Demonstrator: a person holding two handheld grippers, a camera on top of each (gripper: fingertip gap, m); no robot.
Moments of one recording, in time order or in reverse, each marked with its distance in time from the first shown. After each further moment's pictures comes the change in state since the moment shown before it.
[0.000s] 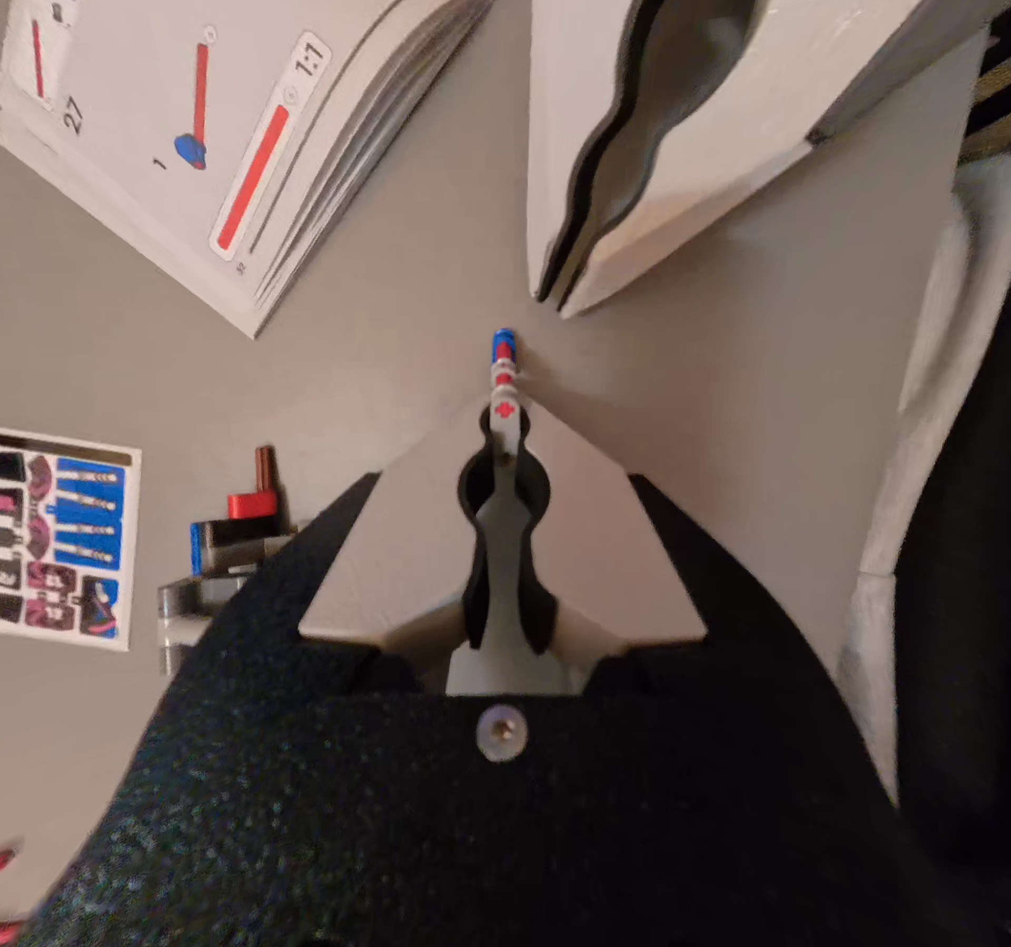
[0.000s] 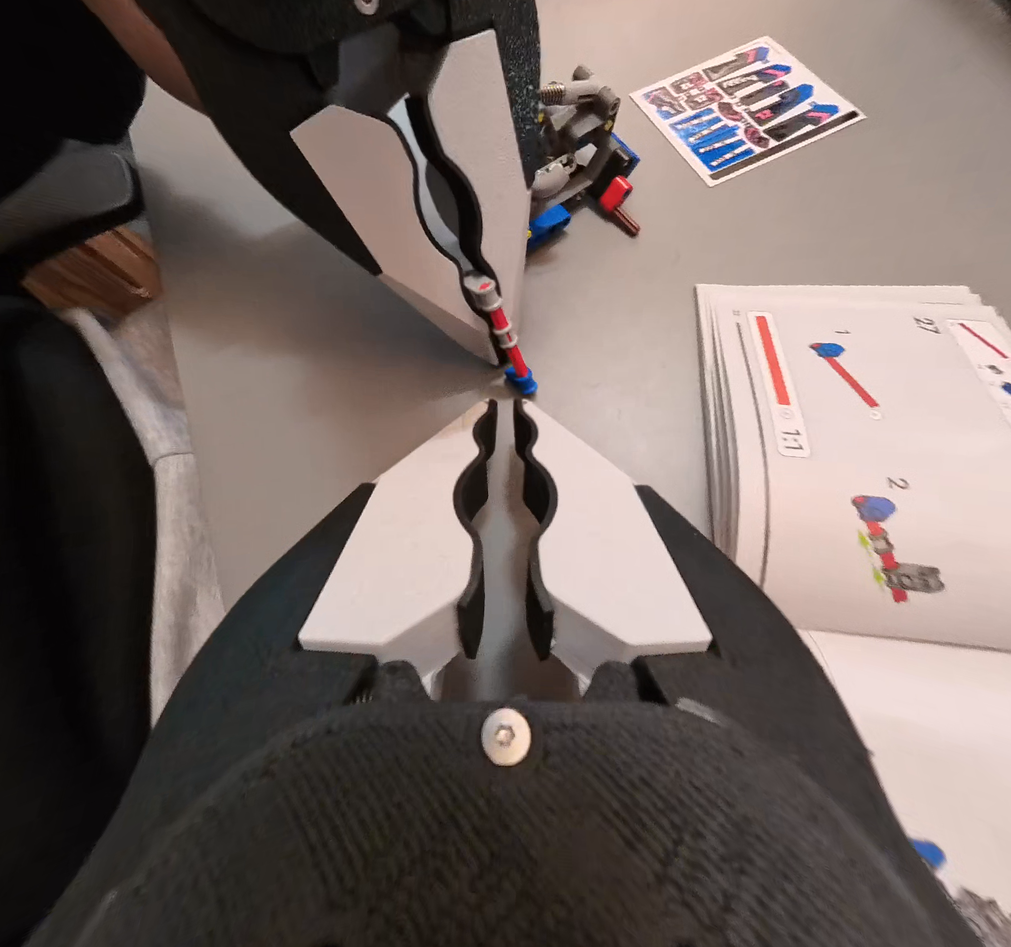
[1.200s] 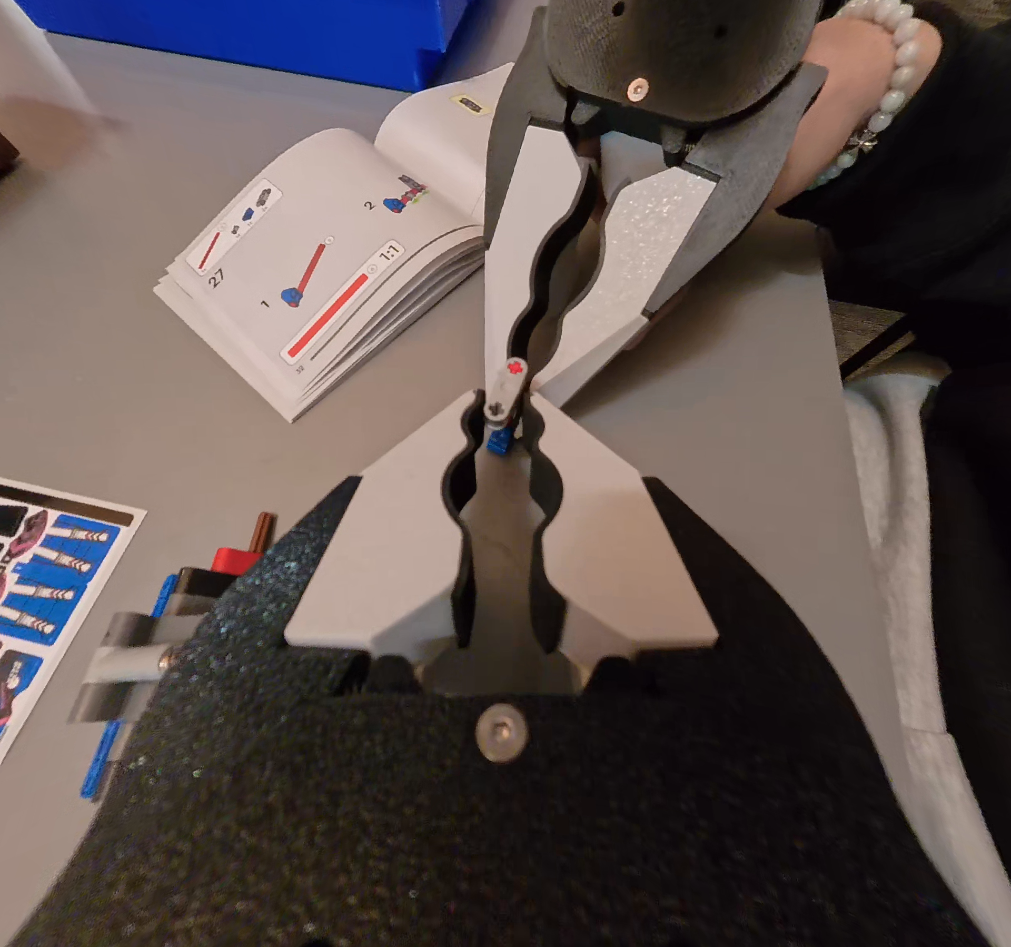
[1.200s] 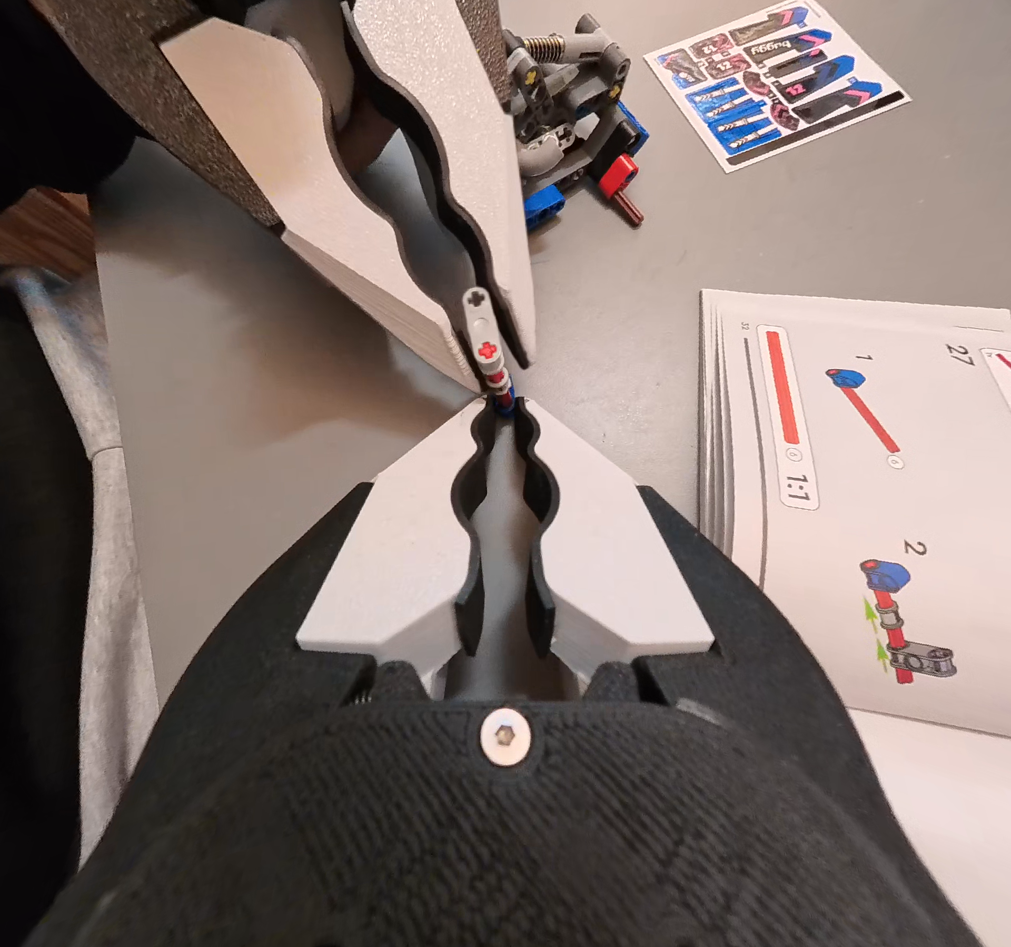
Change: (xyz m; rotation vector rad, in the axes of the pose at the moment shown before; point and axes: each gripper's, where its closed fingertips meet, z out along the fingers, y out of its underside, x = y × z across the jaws) left arm -0.001 -0.034 -0.015 0.534 -0.008 -0.058; right arm 0.010 0.006 0.022 -0.062 -0.014 -0.050
